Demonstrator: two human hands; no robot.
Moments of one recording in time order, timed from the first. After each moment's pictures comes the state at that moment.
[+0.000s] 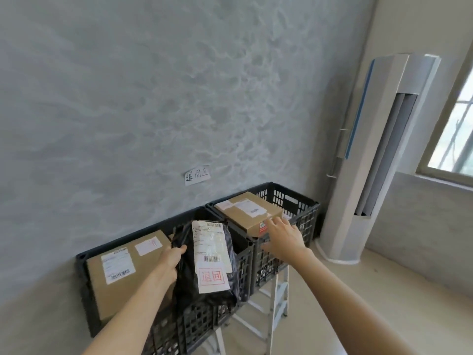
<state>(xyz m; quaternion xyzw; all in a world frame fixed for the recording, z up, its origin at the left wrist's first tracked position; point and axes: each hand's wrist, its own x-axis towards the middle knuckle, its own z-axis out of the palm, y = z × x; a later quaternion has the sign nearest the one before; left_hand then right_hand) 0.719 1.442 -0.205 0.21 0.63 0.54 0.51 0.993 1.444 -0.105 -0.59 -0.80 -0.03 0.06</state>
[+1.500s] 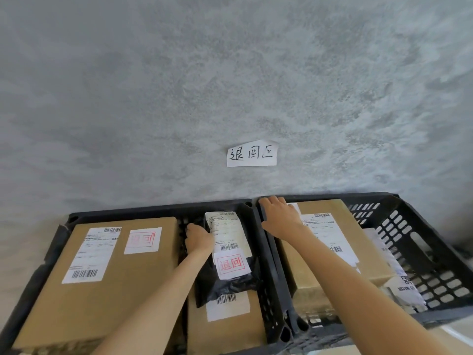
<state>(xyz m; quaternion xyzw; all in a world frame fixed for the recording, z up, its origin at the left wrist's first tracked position) 0.686 1.705 -0.313 0.09 0.89 0.36 0.26 0.829 1.828 -0.207 -0.33 -0.94 0.05 -0.05</state>
